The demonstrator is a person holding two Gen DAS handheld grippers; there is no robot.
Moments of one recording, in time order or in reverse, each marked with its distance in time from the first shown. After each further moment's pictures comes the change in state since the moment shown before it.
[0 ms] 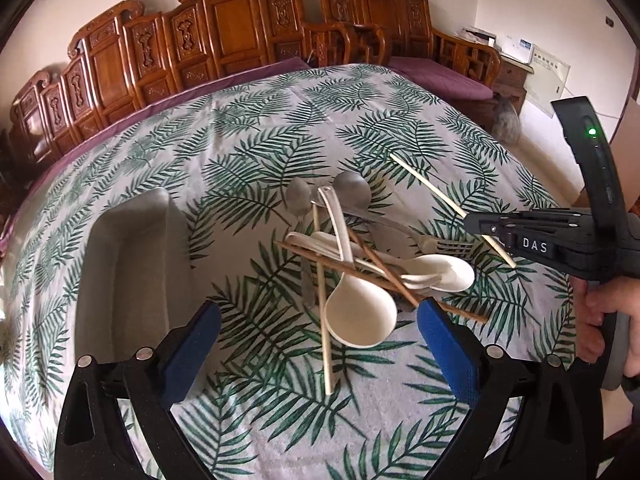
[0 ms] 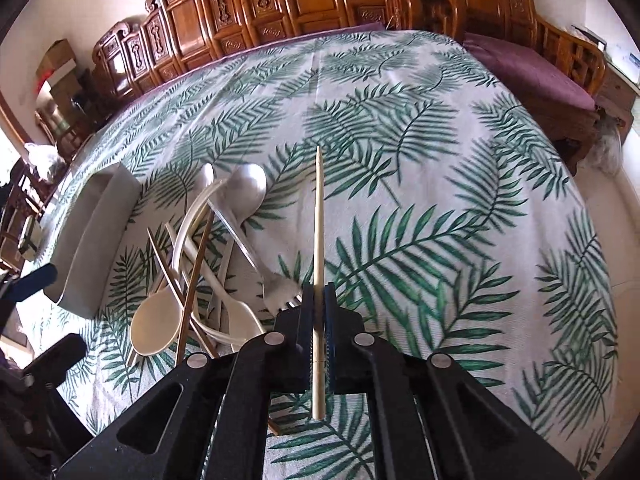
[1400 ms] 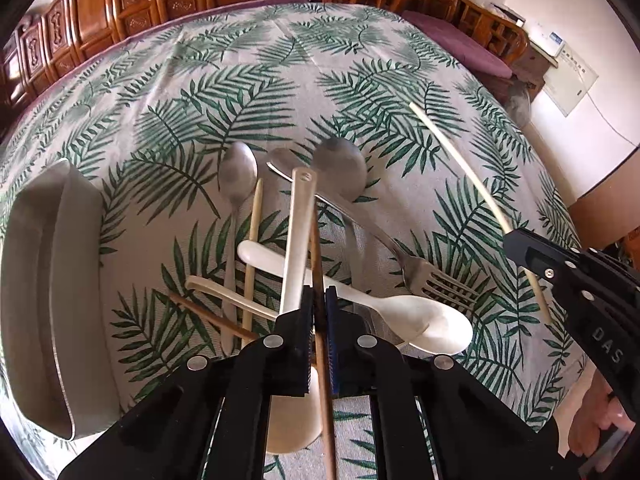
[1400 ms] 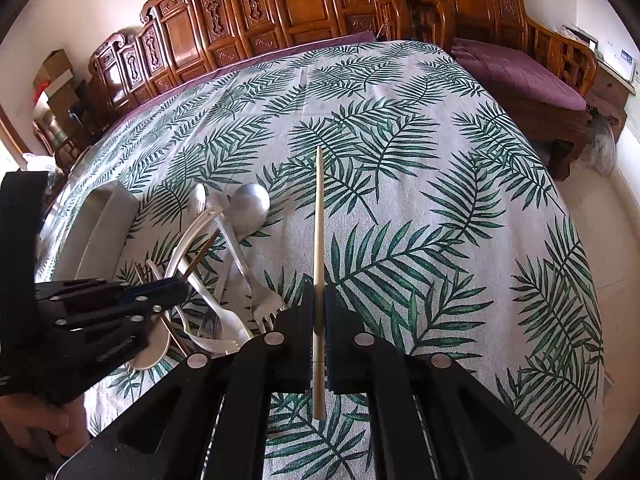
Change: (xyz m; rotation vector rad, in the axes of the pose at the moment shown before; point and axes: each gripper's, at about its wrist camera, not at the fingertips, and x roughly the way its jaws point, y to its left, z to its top) left arm 0.083 -0.020 0.038 -0.119 0.211 -0.082; right arm -0.016 -0.010 0.006 0.018 -0.025 -0.010
